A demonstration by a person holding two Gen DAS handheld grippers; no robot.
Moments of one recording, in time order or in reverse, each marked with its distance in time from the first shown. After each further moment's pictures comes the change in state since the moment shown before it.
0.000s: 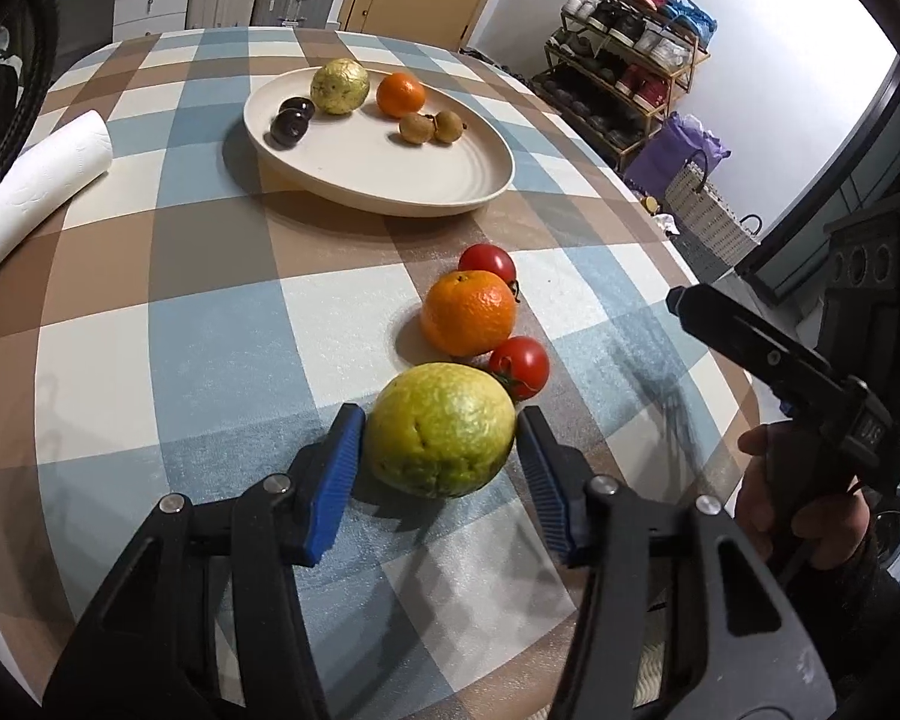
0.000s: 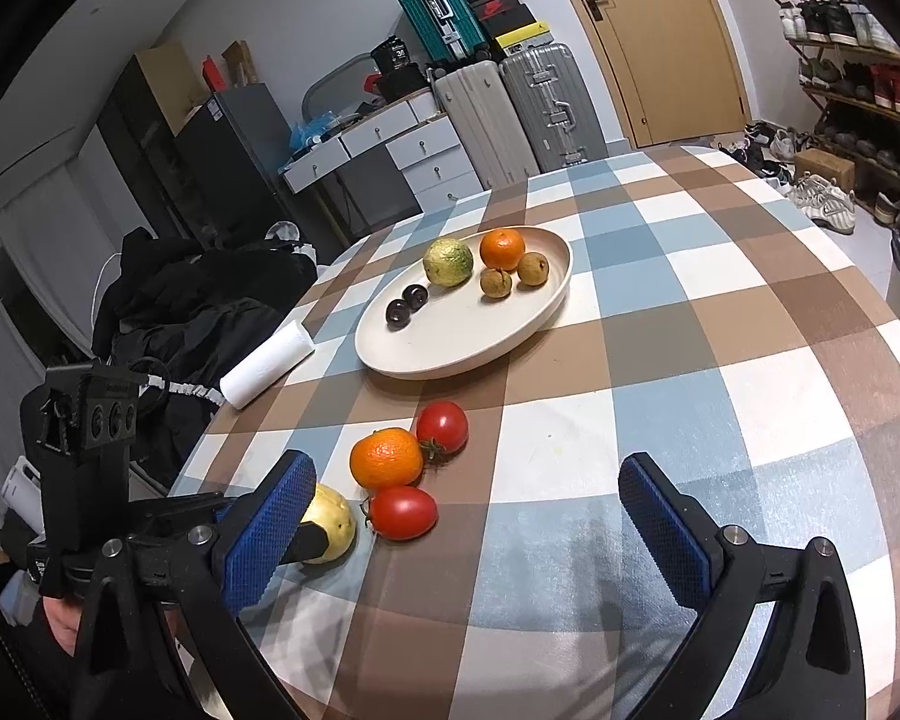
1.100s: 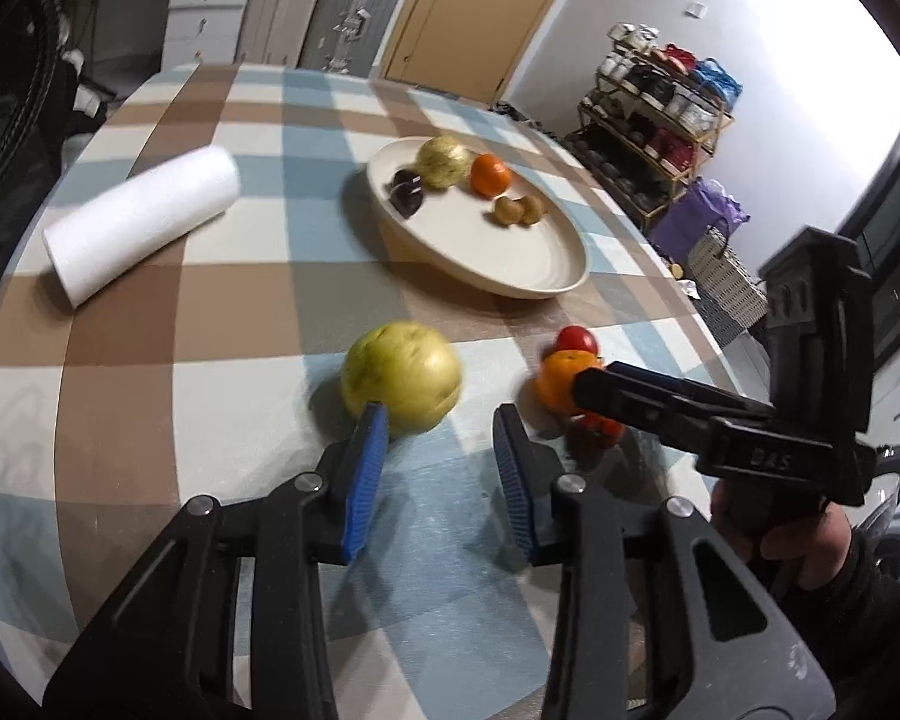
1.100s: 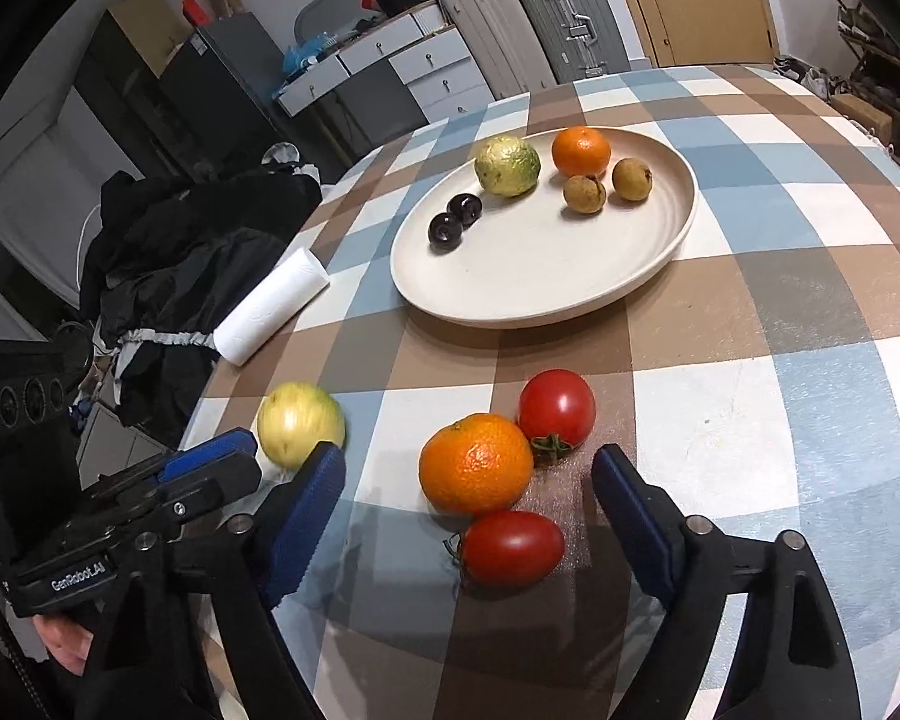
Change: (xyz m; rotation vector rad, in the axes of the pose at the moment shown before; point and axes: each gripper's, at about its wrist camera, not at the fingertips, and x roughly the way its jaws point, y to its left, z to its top) left arm -0.048 0.065 0.007 -0.088 -0.120 0.041; right arm 0.084 0.047 0.010 0.010 0.229 0.015
